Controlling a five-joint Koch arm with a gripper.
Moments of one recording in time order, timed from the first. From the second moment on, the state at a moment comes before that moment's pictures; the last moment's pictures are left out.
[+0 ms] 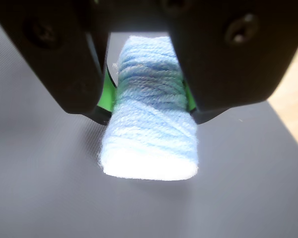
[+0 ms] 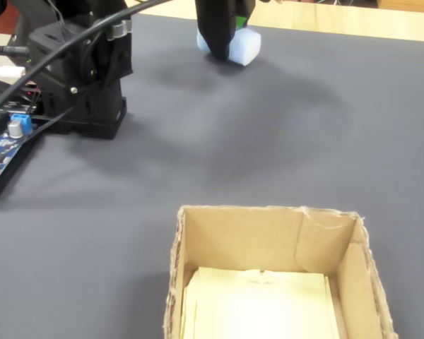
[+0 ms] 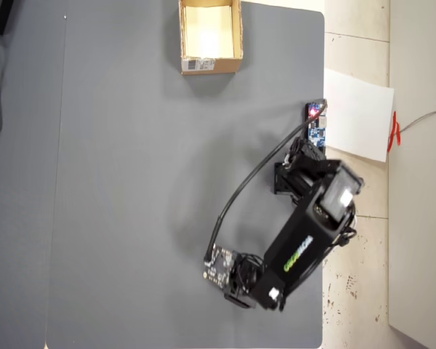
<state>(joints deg) -52.1 87.8 113.8 47.5 104.2</state>
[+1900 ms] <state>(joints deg) 8.4 123.8 149.2 -6.3 86.6</state>
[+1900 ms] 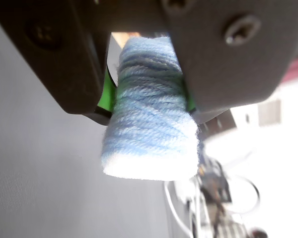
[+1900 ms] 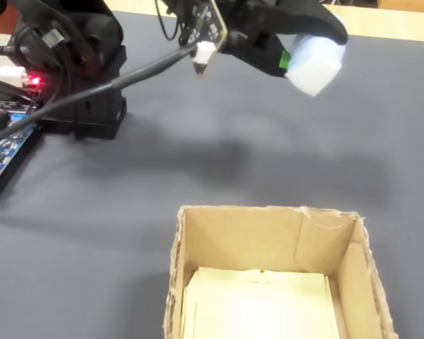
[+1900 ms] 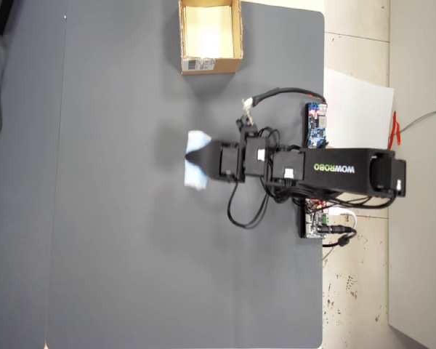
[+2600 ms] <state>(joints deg) 39.1 113.7 139.6 -7.8 73.0</state>
